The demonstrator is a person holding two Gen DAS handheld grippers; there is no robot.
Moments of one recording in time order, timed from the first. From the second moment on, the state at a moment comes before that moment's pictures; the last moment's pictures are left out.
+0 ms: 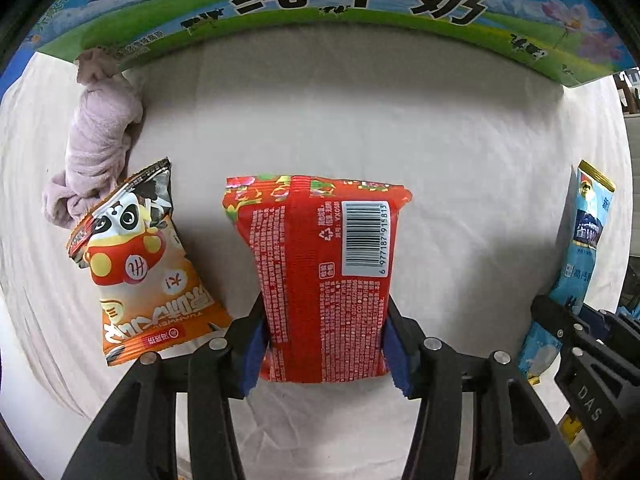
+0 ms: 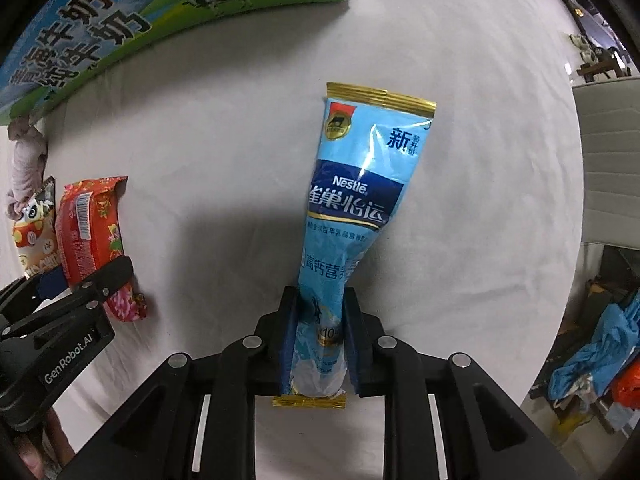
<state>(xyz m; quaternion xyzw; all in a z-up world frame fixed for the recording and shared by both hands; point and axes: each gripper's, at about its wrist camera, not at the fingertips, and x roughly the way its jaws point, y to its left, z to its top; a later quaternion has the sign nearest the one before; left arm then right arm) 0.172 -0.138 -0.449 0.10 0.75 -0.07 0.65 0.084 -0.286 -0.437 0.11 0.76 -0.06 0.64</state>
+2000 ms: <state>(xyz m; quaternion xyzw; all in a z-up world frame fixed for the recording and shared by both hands) 0.464 -0.112 -0.335 0.11 0.73 -0.09 0.67 0.411 -0.324 -0.339 0.03 0.73 -0.09 0.68</state>
